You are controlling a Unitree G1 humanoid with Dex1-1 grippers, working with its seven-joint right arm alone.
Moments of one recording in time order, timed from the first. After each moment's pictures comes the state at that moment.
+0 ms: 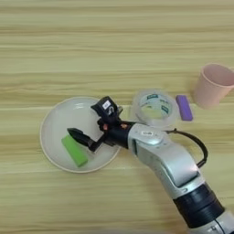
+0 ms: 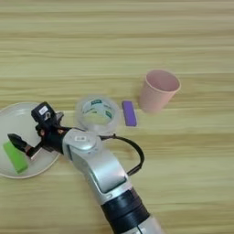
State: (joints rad) arm -0.20 -0.08 0.39 -0.12 0.17 0.62 0.46
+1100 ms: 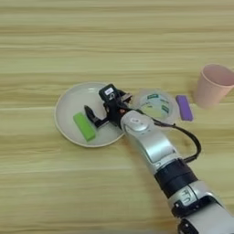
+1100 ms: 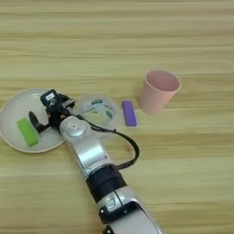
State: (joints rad) arm -0.42 0.00 0.29 0.45 -0.08 0.25 0.16
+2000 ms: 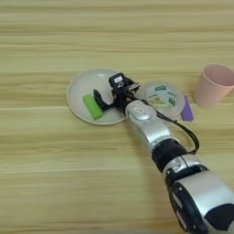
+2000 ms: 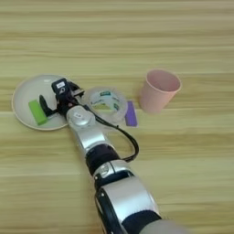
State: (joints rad) arm -0.55 0.04 0.14 0.81 -0.09 -0.10 0.14
